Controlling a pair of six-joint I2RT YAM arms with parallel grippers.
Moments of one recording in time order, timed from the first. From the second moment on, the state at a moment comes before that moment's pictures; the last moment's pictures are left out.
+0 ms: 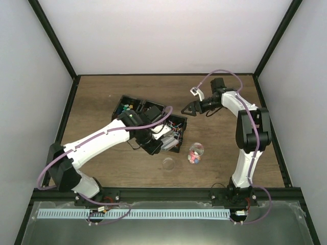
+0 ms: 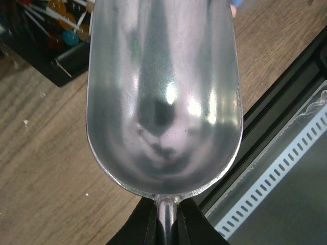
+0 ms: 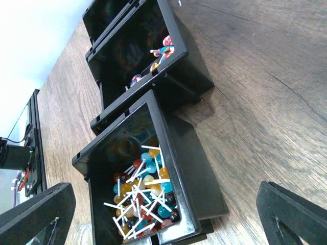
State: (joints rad) left arm -0.90 1.51 1.37 -1.18 0.24 -0.13; right arm 0.14 1.96 1.46 -0.72 -0.97 -0.36
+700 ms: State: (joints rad) left arm -0.82 1.69 1.41 -1.25 0.30 -0.28; right arm 0.14 1.85 1.31 -0.61 -0.97 -0.29
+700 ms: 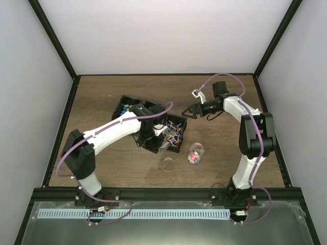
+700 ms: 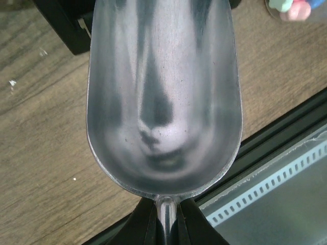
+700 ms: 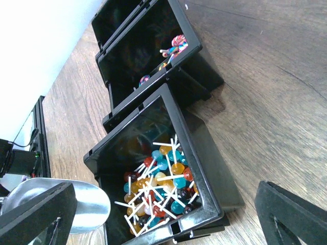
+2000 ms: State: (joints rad) left arm -0.72 2.02 1.68 -1.23 0.26 -0.29; right arm 0.19 1.95 1.31 -0.54 -1.02 -0.25
